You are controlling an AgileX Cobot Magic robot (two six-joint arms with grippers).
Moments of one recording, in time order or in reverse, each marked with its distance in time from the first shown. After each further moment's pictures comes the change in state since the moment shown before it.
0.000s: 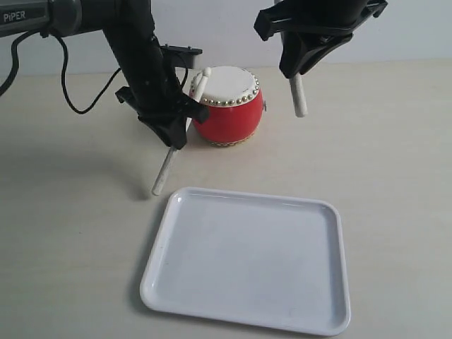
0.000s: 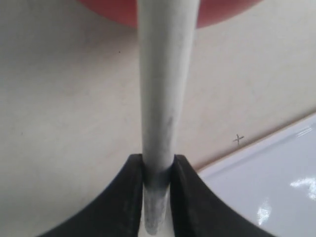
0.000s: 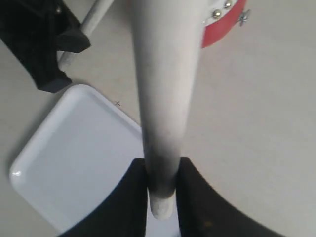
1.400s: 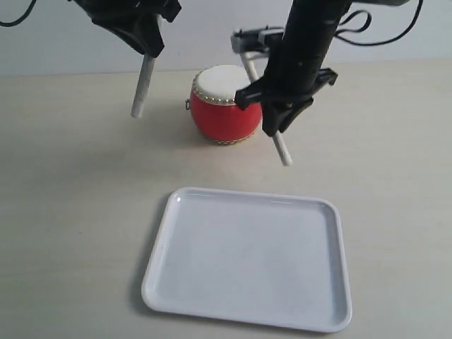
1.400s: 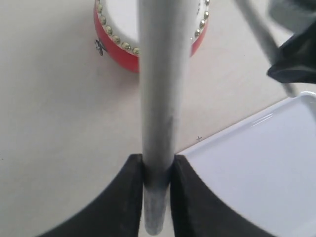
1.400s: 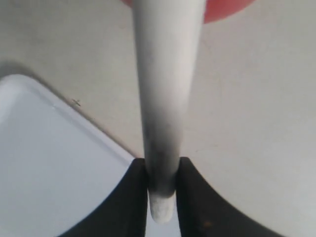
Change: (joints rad) left arm 0.003 -0.380 0.044 0.037 0.004 -0.024; right arm 0.000 0.313 -0.099 -0.024 -0.001 -0.039
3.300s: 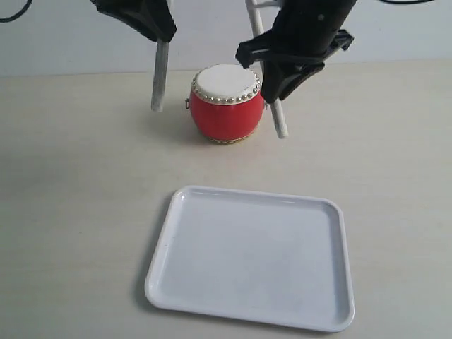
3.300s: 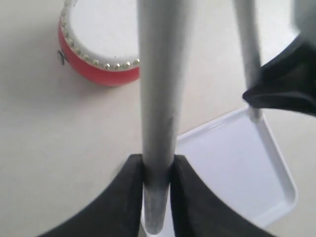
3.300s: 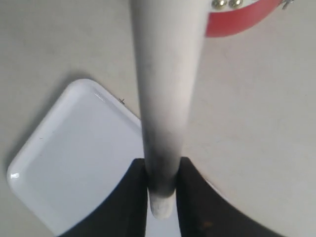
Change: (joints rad) left arm 0.000 -0.062 0.023 -0.130 -0.002 -0.044; right arm 0.000 -0.184 0.063 0.076 -0.001 -0.008
